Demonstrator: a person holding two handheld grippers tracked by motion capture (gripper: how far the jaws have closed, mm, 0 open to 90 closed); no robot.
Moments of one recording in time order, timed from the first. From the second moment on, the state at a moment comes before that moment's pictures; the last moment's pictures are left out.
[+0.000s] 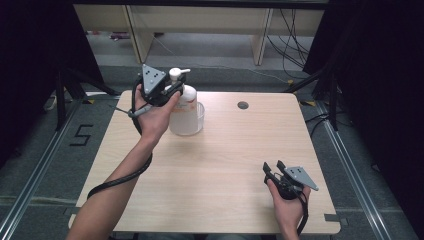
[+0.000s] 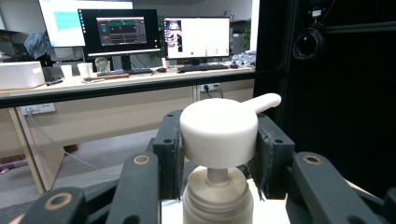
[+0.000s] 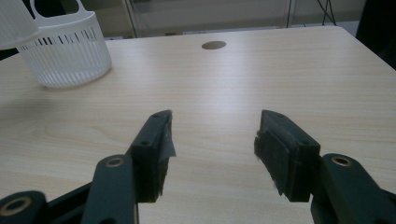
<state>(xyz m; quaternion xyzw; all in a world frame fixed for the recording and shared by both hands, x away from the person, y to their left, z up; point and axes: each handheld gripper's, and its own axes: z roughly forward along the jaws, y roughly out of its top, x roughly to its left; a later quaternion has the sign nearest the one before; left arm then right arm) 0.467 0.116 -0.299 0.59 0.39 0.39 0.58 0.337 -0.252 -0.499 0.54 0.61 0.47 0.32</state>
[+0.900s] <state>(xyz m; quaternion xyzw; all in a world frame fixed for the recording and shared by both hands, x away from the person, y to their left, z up) 0.465 0.116 -0.274 0.58 0.38 0.40 0.59 0.336 -0.251 -0.499 0.56 0.61 0.47 0.31</state>
